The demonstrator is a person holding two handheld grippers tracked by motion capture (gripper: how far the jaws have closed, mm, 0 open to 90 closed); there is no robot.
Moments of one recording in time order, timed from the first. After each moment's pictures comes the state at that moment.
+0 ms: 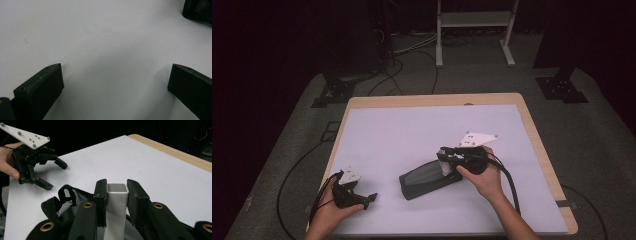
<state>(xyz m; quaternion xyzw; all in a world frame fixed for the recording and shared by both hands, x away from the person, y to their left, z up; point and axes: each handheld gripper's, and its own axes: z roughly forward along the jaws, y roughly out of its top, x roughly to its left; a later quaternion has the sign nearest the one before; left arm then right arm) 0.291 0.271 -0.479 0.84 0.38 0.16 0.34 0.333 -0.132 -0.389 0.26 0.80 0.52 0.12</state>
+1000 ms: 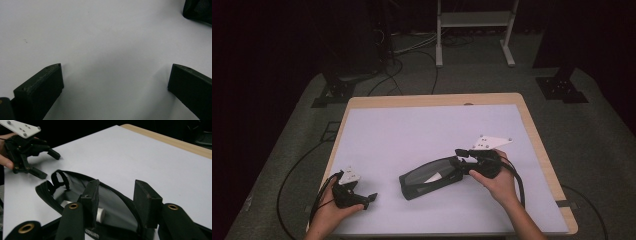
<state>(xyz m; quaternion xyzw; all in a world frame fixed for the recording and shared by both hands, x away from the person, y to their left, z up) 0.291 0.271 -0.480 0.84 0.38 0.16 0.34 0.327 -0.168 -0.399 0.30 0.80 0.50 0.12</state>
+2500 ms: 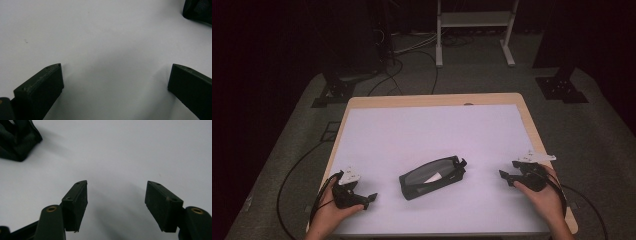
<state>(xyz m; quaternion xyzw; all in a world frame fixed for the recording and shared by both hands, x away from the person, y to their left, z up) 0.290 0.271 -0.479 0.85 0.38 0.16 0.34 0.313 -0.297 -0.466 0.45 0.79 0.36 0.20</state>
